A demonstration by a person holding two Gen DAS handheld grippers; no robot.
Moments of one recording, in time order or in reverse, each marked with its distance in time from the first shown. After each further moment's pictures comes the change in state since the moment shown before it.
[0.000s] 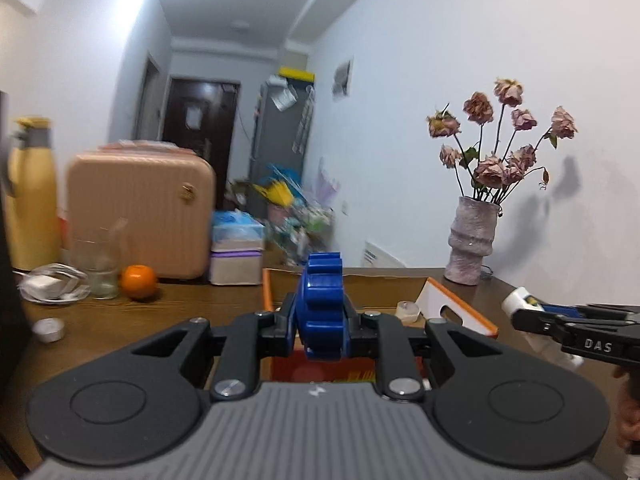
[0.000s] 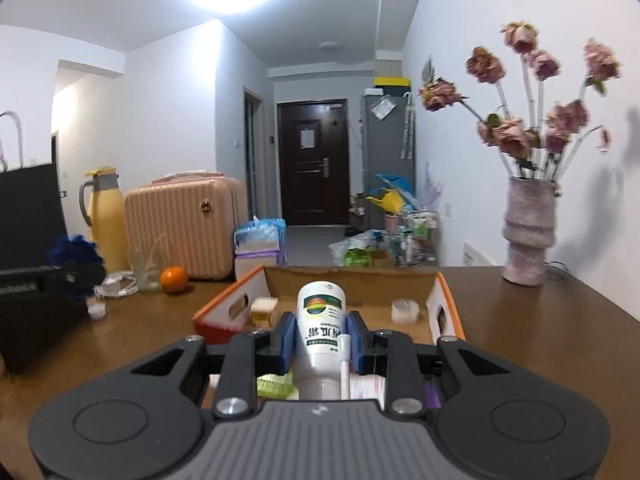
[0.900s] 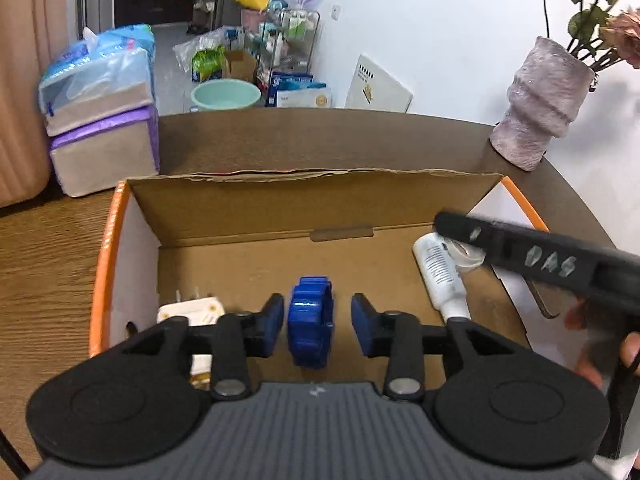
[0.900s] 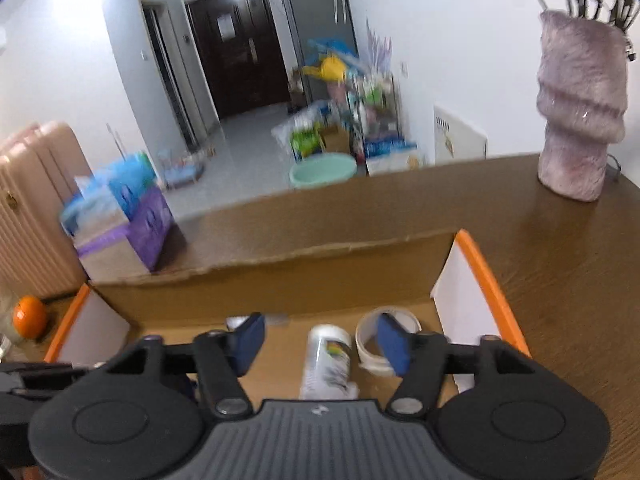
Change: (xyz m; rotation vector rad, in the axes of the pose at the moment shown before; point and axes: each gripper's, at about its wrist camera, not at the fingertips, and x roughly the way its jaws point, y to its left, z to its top) left arm 0.337 -0.011 0.008 -0.012 0.621 -0.052; right arm 0.297 -0.095 0.039 0.277 0.319 -0.100
